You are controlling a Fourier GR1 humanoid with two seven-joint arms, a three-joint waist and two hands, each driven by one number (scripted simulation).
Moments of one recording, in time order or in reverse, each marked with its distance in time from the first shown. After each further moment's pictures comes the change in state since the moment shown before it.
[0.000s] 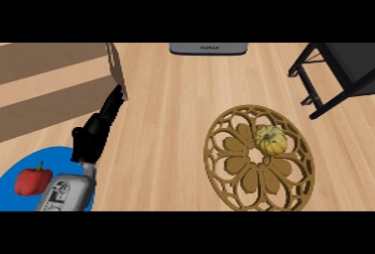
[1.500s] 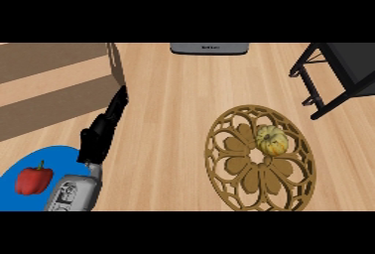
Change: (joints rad) left arm 0.003 -0.045 0.000 -0.009 -0.049 0.007 0.007; right arm -0.243 -0.004 -0.102 0.835 0.005 -0.374 -0.478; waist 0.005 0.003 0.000
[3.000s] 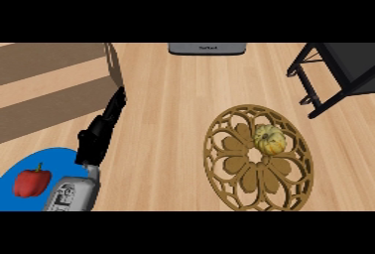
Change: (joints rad) left arm 0.013 -0.008 0.023 -0.006 -0.017 -0.017 -0.002; right arm -0.130 -0.229 -0.274 0.090 -0.352 0.155 0.115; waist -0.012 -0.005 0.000
